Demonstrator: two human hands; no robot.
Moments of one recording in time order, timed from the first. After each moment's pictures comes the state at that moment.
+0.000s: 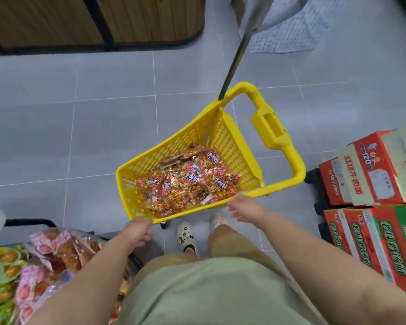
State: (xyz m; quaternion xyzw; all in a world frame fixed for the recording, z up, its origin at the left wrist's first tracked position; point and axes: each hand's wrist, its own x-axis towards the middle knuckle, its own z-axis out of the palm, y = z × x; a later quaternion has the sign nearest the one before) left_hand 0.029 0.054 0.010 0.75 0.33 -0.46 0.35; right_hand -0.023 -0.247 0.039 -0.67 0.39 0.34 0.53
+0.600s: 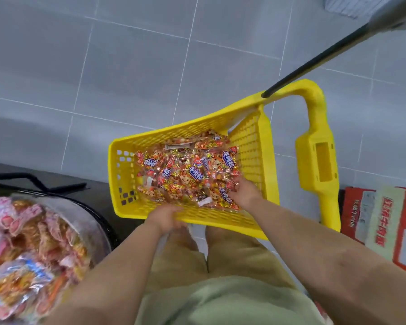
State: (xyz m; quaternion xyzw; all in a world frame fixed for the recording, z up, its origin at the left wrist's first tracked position) left_hand 0.053 -0.042 -0.056 0.80 0.07 -0.54 0.25; right_hand 0.104 -0.284 -0.046 -0.83 0.21 0.44 0.27
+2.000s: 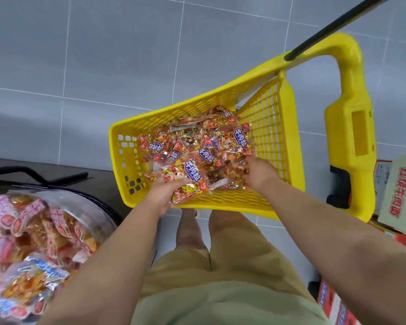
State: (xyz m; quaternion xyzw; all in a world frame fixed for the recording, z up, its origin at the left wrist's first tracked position) left_hand 0.078 -0.023 -0.069 0.51 0.47 -0.39 0.60; right_hand 0.101 -0.278 -0.077 -0.89 0.10 0.44 0.09
